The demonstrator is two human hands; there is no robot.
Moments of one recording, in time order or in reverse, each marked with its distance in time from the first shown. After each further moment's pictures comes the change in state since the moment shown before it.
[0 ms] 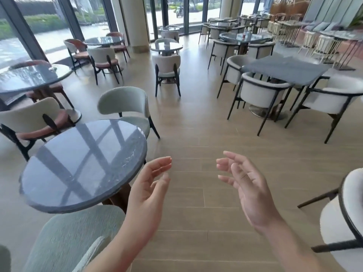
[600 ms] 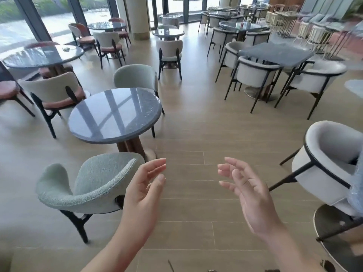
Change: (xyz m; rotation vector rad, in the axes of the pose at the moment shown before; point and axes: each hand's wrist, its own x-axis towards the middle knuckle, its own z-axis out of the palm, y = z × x) left_hand -0.385 0.086 -0.157 0.000 0.015 -0.069; right_hand -0.419 -0.048 0.074 0.007 0.018 0.032
